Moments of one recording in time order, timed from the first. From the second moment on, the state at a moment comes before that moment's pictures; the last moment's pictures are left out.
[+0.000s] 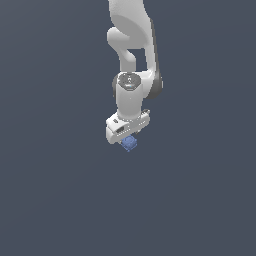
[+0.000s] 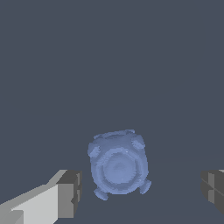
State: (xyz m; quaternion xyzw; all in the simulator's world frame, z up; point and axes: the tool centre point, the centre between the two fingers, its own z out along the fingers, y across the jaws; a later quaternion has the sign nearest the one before) arm -0.038 0.004 0.112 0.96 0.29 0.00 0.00
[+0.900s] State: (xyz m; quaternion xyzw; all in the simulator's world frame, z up) arm -0.055 0.006 0.088 0.93 0.36 0.00 0.00
